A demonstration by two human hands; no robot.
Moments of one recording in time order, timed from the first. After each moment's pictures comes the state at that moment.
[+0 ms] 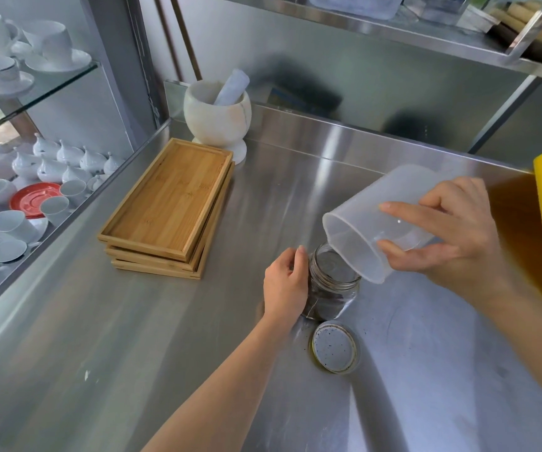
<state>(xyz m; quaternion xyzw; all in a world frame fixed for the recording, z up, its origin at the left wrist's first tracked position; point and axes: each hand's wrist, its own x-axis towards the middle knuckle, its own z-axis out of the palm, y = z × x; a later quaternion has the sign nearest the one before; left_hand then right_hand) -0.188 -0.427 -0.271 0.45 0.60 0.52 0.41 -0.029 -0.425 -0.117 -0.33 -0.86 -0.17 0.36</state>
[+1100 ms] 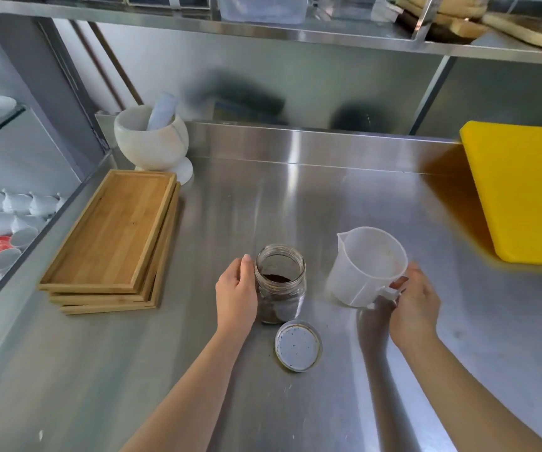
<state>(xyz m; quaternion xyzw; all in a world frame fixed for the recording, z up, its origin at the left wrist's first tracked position) -0.189 -0.427 -0.272 0.47 0.61 0.51 0.38 0.039 -0.459 -0.258 -0.69 -0.17 0.31 0.64</state>
